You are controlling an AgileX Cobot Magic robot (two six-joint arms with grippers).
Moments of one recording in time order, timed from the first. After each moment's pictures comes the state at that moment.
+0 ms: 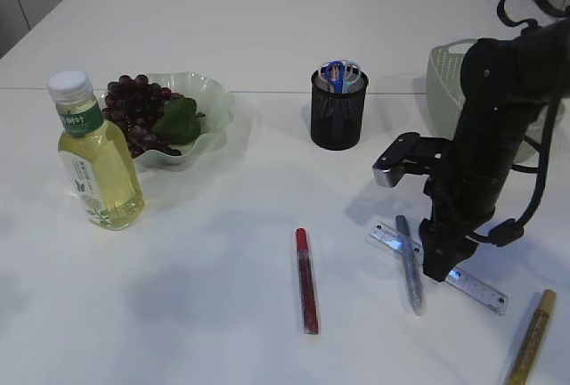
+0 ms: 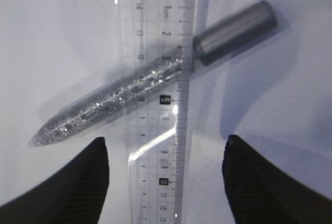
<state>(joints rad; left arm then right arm) -0.22 1.09 -0.87 0.00 1.08 -0.15 0.22 2.02 -1.28 0.13 0.99 -0.82</state>
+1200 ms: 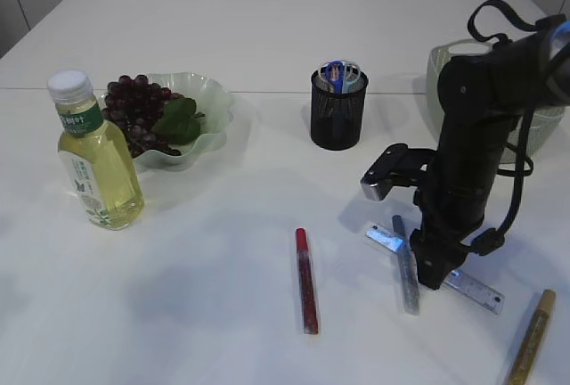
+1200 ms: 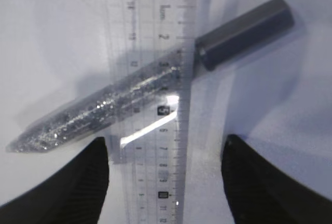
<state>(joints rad) -0.22 1.09 -0.87 0.00 1.08 -0.15 0.26 2.06 -1.29 0.06 0.97 -0.74</state>
